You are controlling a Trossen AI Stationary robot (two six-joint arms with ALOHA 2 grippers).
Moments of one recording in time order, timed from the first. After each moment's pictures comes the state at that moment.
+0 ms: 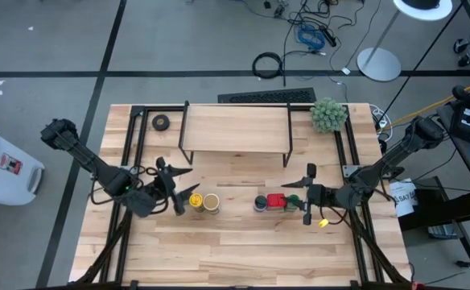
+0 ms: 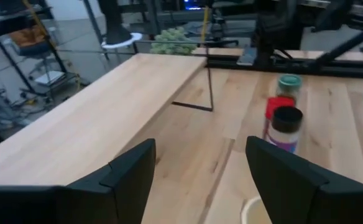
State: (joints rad) left arm -0.62 1.03 0.74 -0.22 -1.02 -0.36; right arm 0.63 1.01 0.48 0.34 0.78 0.01
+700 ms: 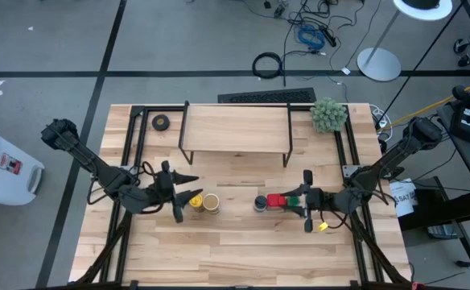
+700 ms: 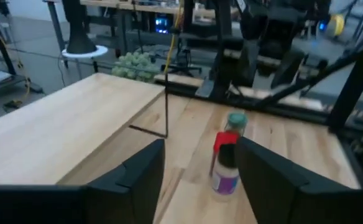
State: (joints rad) left arm -0.63 1.04 0.74 0.05 -0.92 -0.33; right arm 0.66 1.06 0.48 0.41 0.70 0.15
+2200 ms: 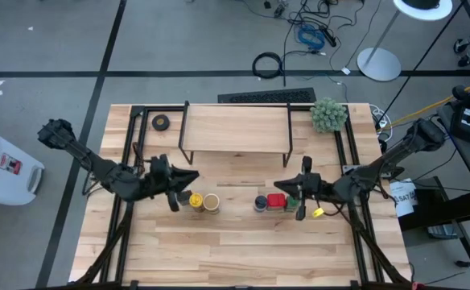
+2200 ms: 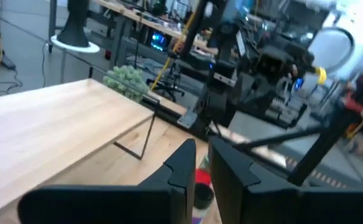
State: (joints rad) left arm -0.56 0.93 0.74 0.14 -0.86 -0.45; right arm 0.52 1.06 0.65 0.32 0.74 0.10
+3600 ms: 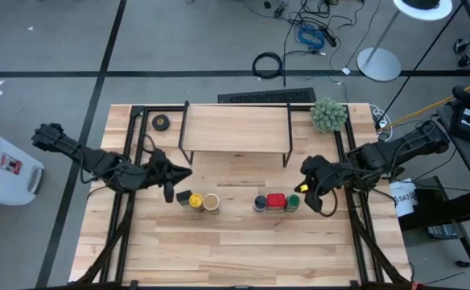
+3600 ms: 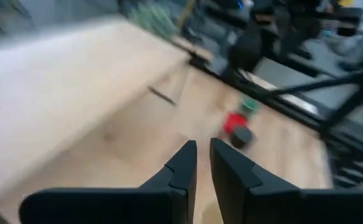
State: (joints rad) left arm -0.42 0.81 0.74 -0.35 -0.55 -0.74; right arm 0.37 1.06 1.11 -0.92 0.19 0.83
